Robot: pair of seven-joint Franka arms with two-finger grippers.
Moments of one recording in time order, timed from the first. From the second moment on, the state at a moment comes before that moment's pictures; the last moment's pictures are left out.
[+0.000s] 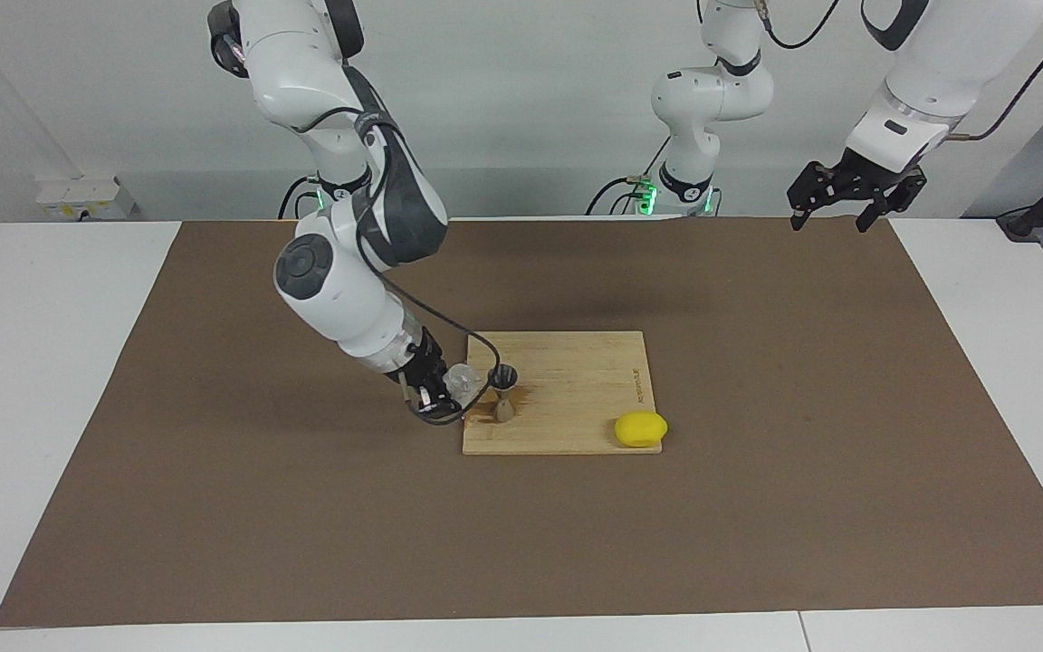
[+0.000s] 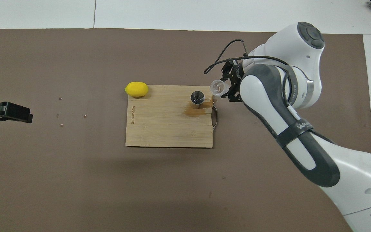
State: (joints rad) left arm 0.02 -0.08 -0.08 -1.64 -0.02 1.51 0.04; right arm 0.17 0.49 0.09 -1.50 0.40 1.98 1.48
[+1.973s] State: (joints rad) left arm 0.02 -0.08 -0.08 -1.64 -0.02 1.51 0.04; right arm -0.42 0.40 0.09 -1.95 0.71 2.01 0.73
